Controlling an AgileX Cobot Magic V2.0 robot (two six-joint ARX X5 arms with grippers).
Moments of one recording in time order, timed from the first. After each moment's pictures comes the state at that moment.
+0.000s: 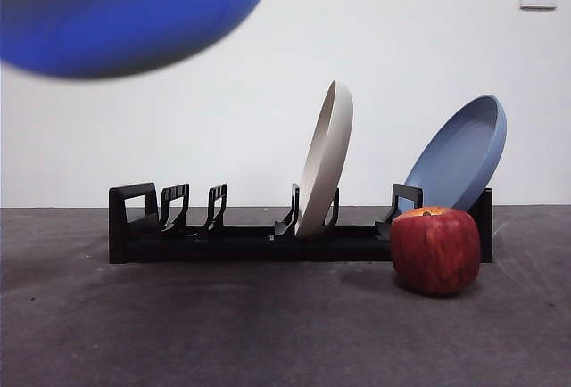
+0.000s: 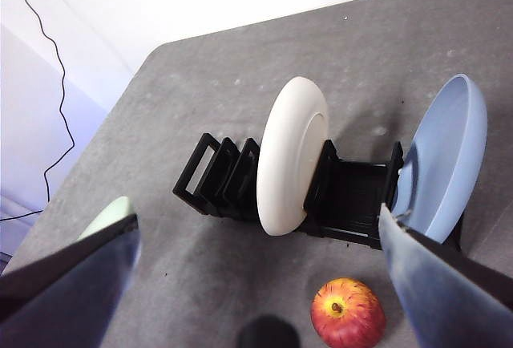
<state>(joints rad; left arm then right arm) -1.31 1.34 1.38 -1.26 -0.49 -0.26 -0.03 0.98 1.28 -0.82 -0.66 0.14</state>
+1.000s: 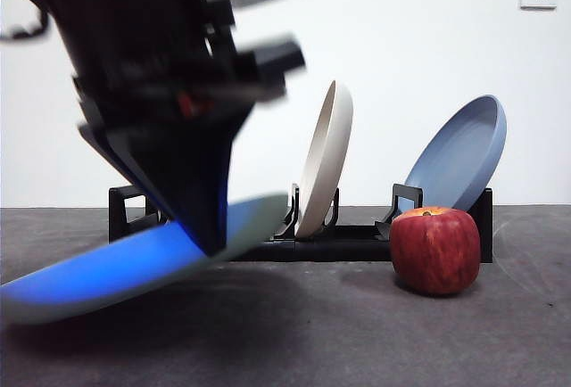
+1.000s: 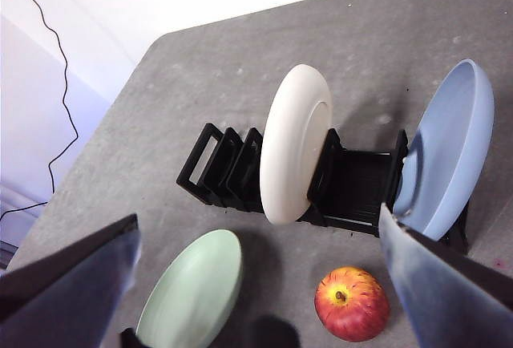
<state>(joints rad) -1.10 1.45 0.93 -0.64 -0.25 -0.21 -0.03 0.98 1.28 -0.85 -0.67 0.14</state>
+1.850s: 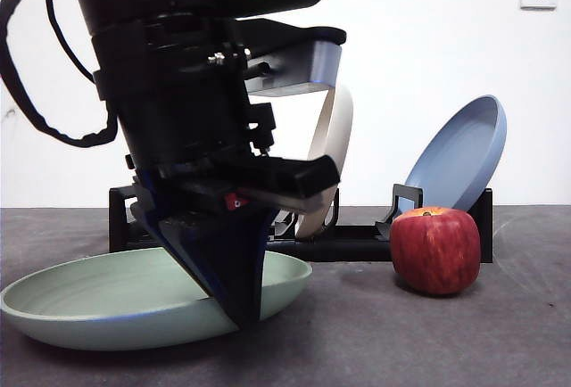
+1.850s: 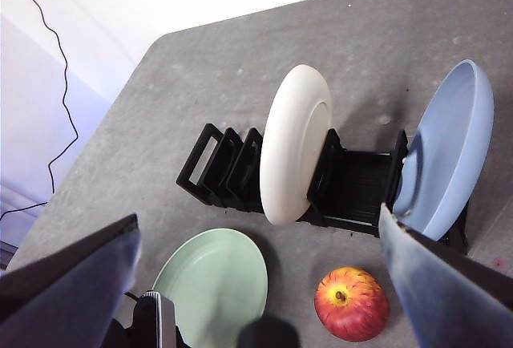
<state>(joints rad) -1.04 1.60 0.94 -0.55 -0.11 -0.13 -0.03 0.98 1.28 -0.85 -0.67 0.14</state>
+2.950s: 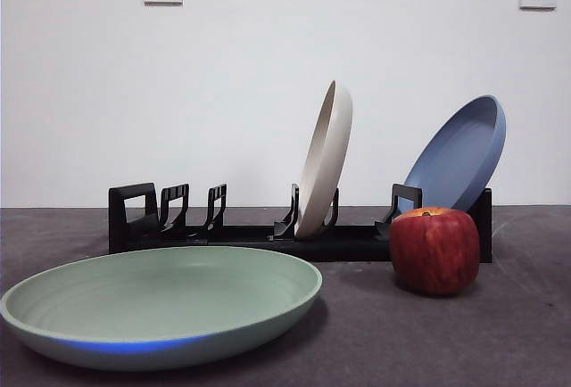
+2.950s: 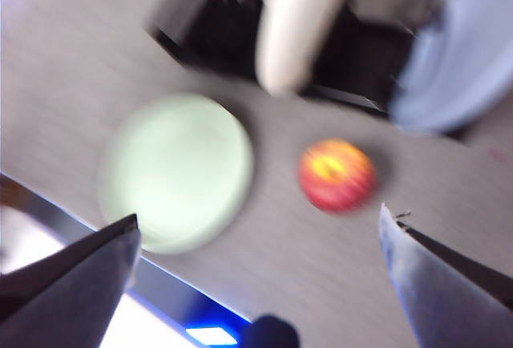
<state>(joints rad) -1.03 0.97 1.45 -0.91 -0.23 -0.17 0.29 1.01 1.28 -1.12 -0.35 0.01</state>
